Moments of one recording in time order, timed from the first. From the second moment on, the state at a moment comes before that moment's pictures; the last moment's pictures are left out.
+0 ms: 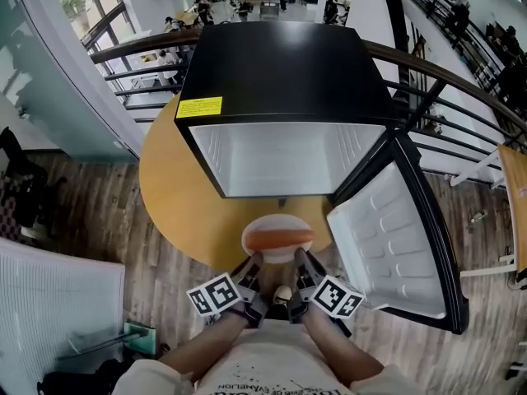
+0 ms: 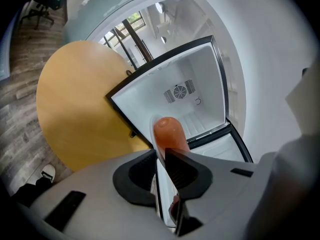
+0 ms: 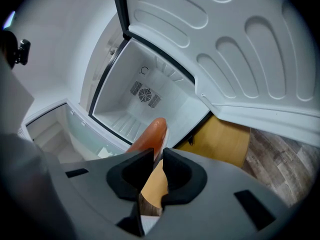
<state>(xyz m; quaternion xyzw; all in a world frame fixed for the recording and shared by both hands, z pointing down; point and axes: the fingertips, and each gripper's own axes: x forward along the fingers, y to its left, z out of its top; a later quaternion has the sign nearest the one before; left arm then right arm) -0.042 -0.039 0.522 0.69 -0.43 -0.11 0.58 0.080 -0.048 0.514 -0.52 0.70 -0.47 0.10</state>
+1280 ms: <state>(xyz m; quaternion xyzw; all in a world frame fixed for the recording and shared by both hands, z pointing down) -0.057 -0.173 0.576 0.66 -0.45 -0.13 0.58 0.066 -0.184 0.568 -0.54 0.69 -0.47 0.11</state>
